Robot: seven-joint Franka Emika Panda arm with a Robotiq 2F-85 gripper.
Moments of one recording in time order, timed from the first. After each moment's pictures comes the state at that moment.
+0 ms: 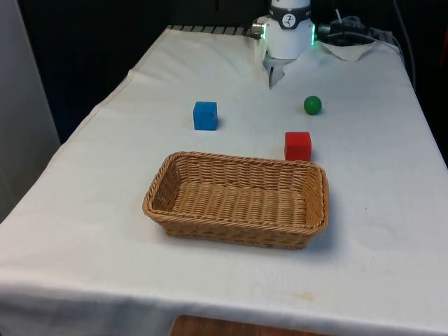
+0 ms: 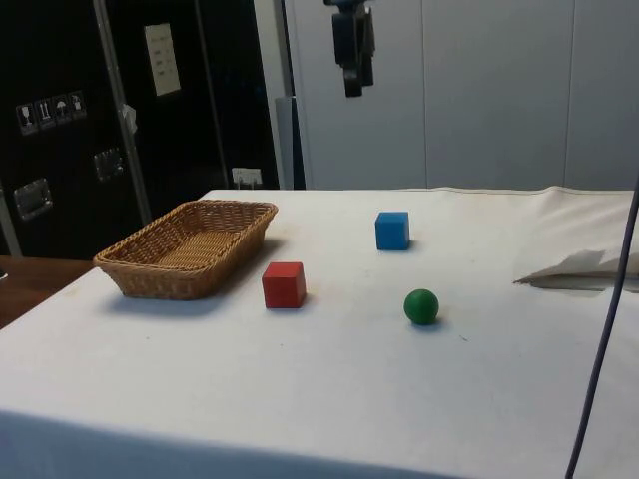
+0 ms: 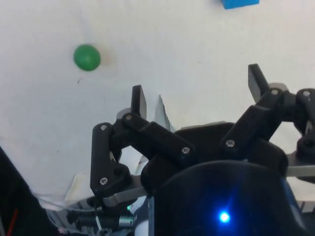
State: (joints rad) arm 0.32 -0.25 -0.48 -2.35 -0.15 2.11 -0.15
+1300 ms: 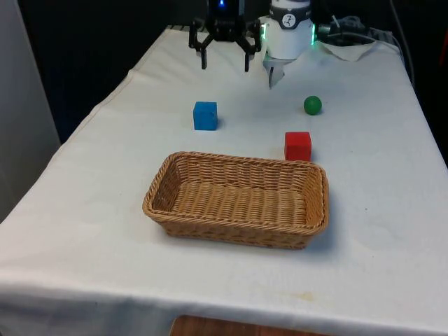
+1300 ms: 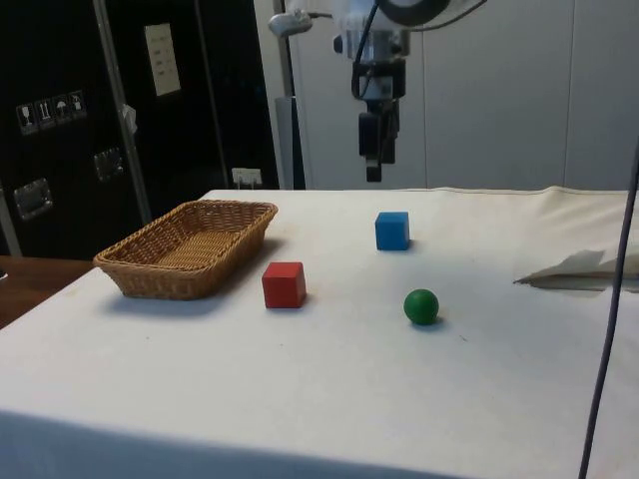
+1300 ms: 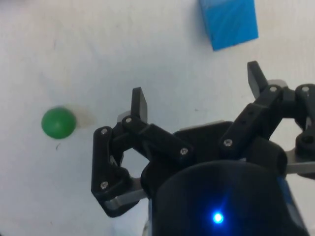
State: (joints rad) arm 0.32 -0.06 -0.59 -2.56 -0.09 2.56 -0.20
